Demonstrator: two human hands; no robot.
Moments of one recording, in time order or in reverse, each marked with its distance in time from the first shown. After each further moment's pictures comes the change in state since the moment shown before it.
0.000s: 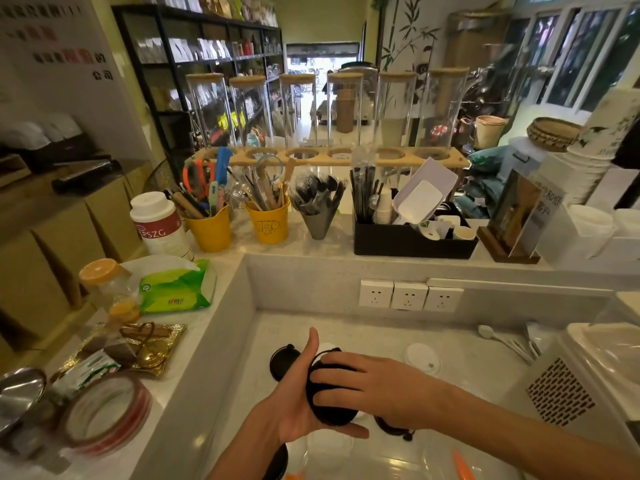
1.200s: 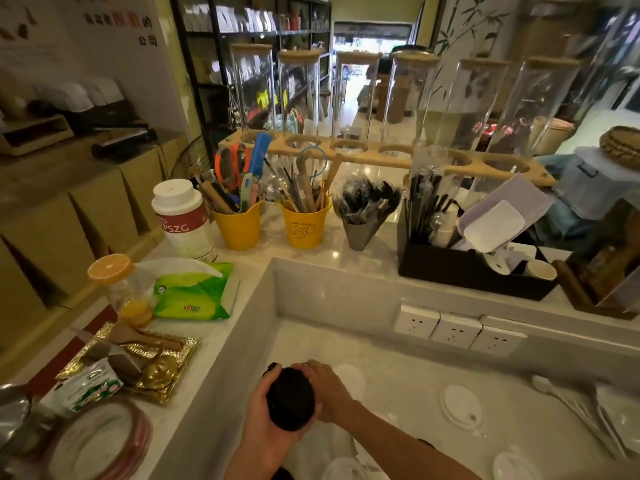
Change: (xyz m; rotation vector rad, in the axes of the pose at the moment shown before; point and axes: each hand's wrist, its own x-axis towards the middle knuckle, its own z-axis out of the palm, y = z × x) left_hand -0.002 0.025 -0.085 -0.554 0.602 0.433; right_hand 0.167 0.064 0.203 0.518 -0.209 0.692
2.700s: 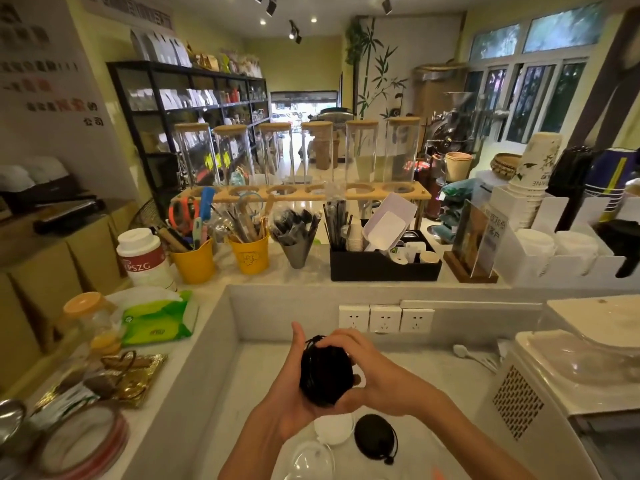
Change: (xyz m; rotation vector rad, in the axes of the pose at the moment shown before) left_hand -0.087 -0.069 0.097 0.665 -0.367 -0.021; right_hand -0.265 -0.009 -0.173 0.412 0.274 -0.197
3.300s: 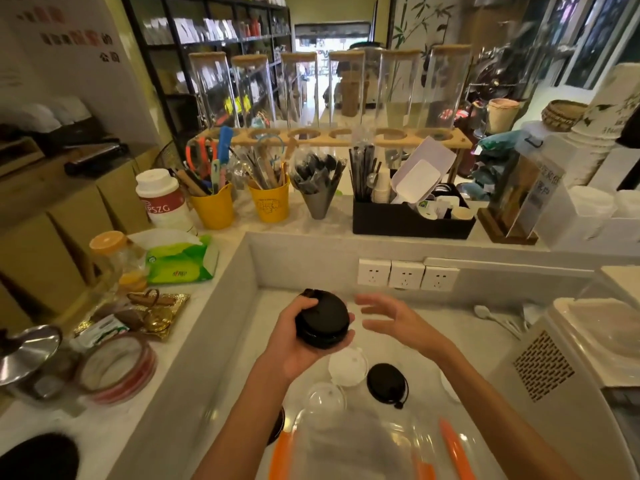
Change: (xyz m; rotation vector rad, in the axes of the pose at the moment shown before) left_hand 0.001 -0.006 -0.022 -0.356 0.035 0.073; right_hand 0.019 0.080 0.013 0.339 0.069 0.269
